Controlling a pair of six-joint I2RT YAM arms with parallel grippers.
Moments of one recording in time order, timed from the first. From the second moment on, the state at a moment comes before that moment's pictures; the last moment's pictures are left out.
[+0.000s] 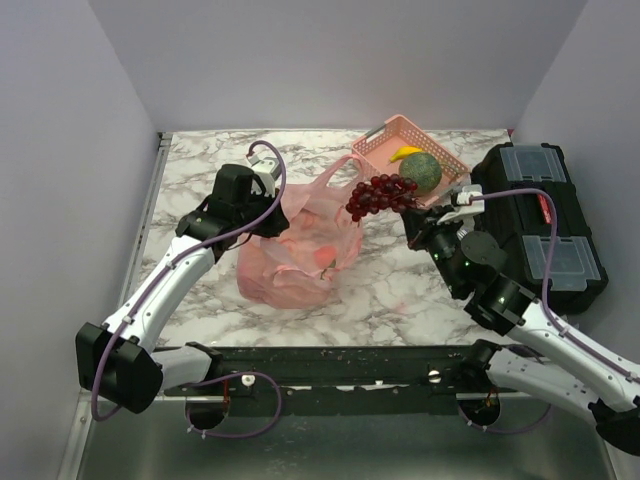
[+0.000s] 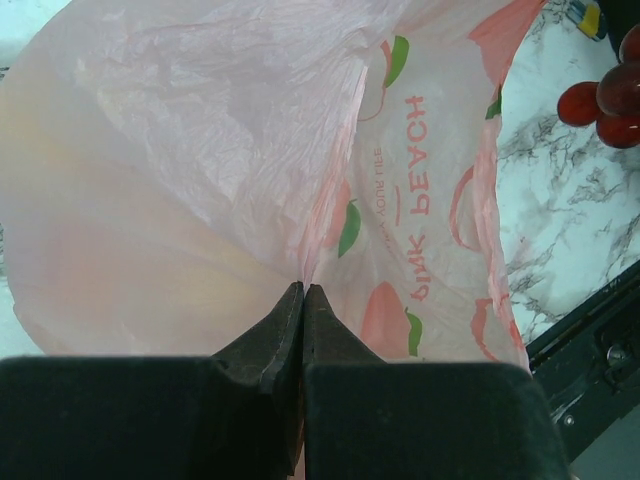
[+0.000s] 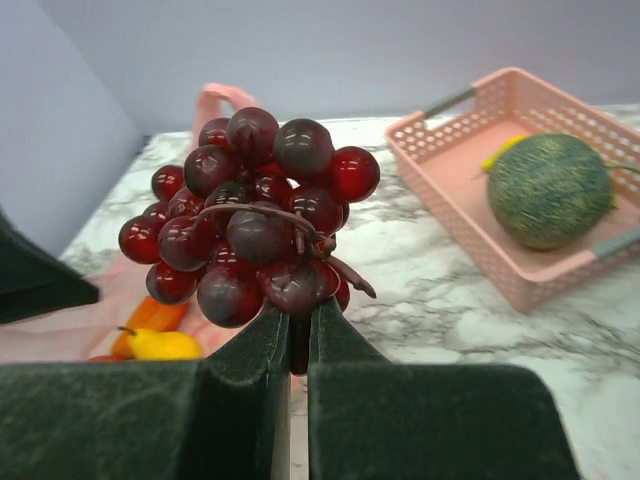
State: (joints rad) left arm -0.40 1.22 1.09 -0.51 0.28 -0.22; right arm 0.83 0.79 0.75 0.06 0.49 0.27
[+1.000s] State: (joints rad) left arm -0.40 1.23 1.10 -0.52 0.28 -0.22; right arm 0.64 1.13 0.73 0.10 0.80 0.33
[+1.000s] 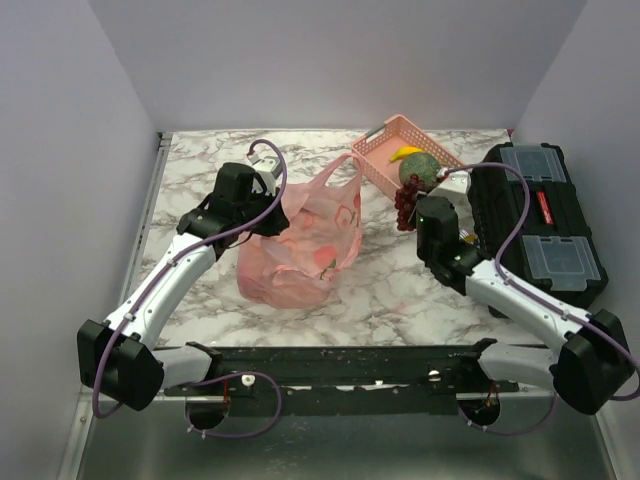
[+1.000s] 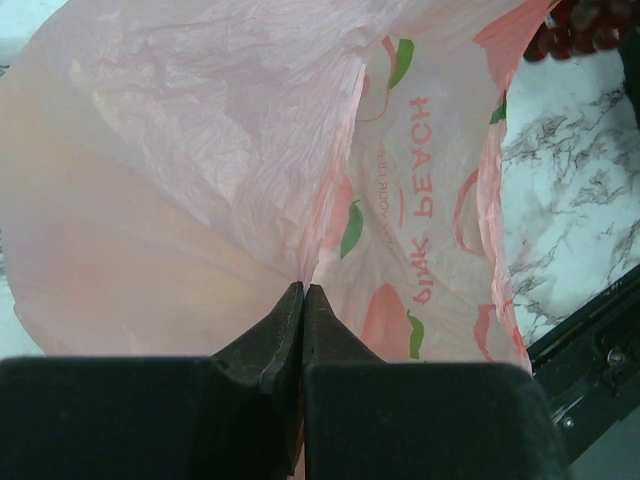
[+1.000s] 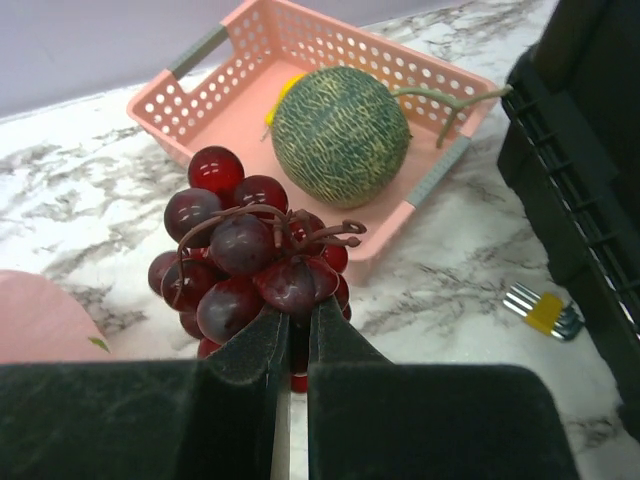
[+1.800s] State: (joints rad) left arm -0.40 1.23 1.10 -0.52 0.27 -0.23; right arm 0.50 1.80 1.50 0.16 0.72 0.18
